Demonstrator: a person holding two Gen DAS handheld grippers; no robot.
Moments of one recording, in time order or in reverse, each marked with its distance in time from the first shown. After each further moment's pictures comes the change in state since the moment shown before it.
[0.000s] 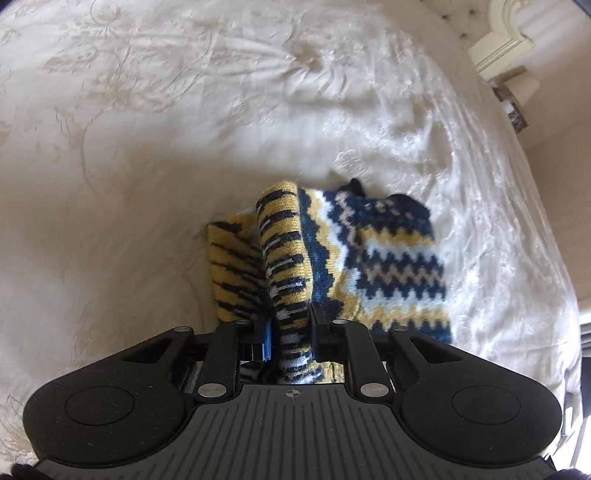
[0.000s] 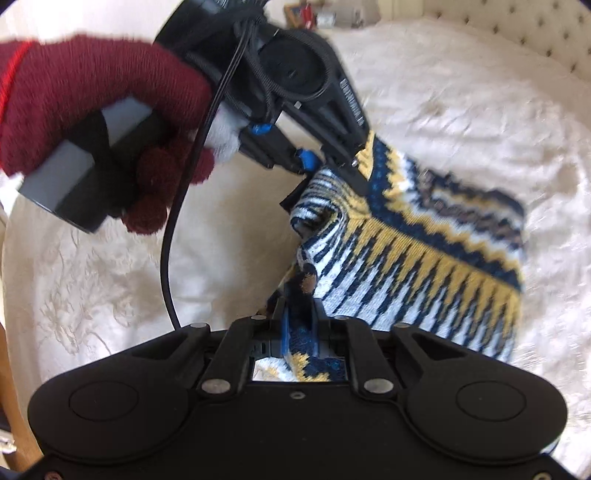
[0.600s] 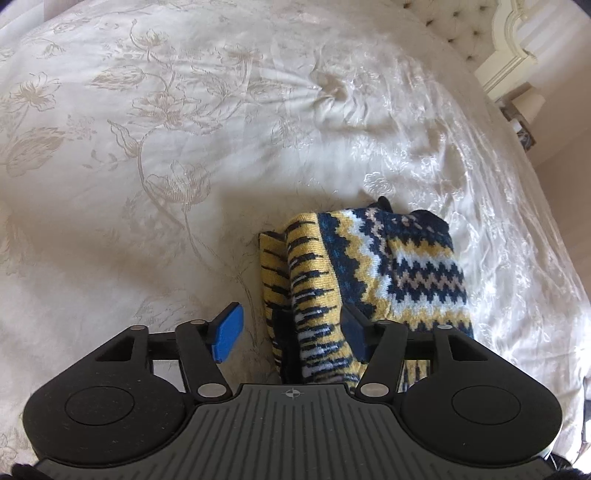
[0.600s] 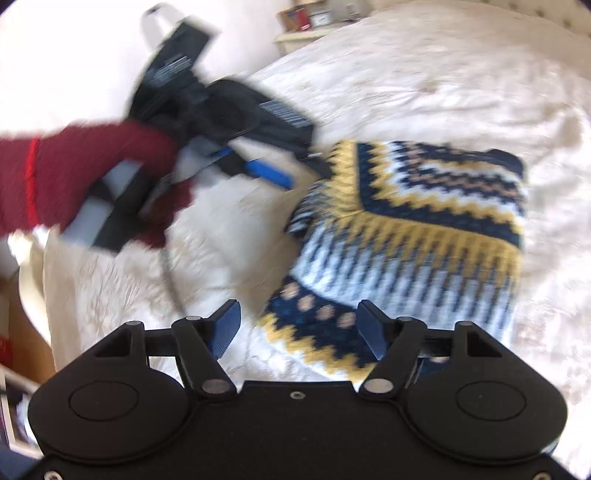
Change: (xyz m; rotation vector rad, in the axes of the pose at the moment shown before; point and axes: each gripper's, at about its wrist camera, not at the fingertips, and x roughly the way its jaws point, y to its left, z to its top) left arm -0.037 0.016 -0.023 0.008 -0.137 0.033; right arm -0.049 -0.055 -0.032 0.162 -0.074 0.112
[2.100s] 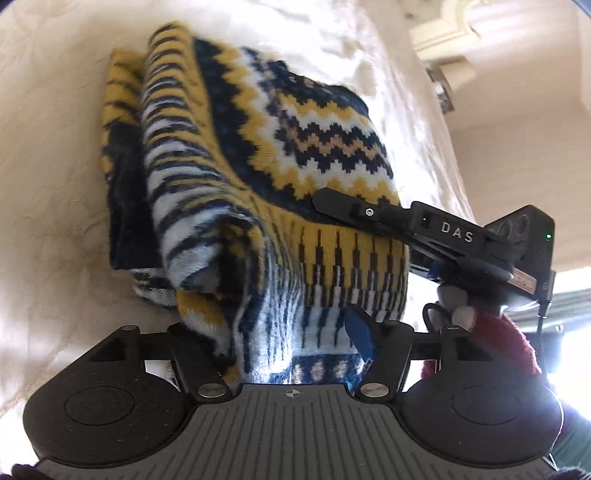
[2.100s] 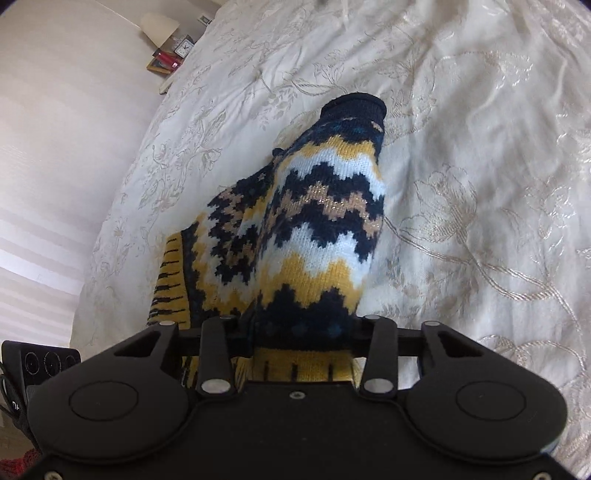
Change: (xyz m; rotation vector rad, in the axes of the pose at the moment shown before) left arm 0.061 -0.035 -0.064 -0.074 0.225 -0.409; right arm 0.063 -0.152 0.051 0.522 0.039 0.093
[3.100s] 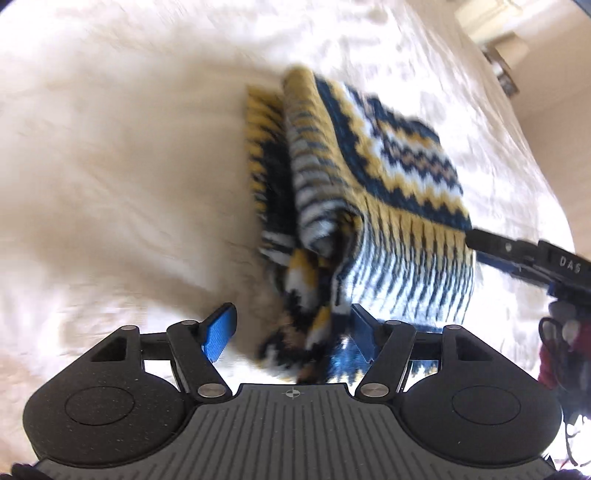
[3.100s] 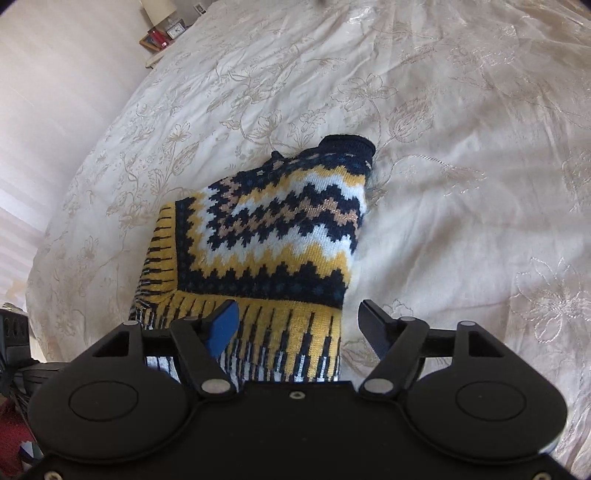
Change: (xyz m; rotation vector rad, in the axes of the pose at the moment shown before) left arm 0.034 -0.104 -0.193 -0.016 -0.112 0.383; right arm -0.191 -0.089 -0.119 -0.133 0.004 -0.174
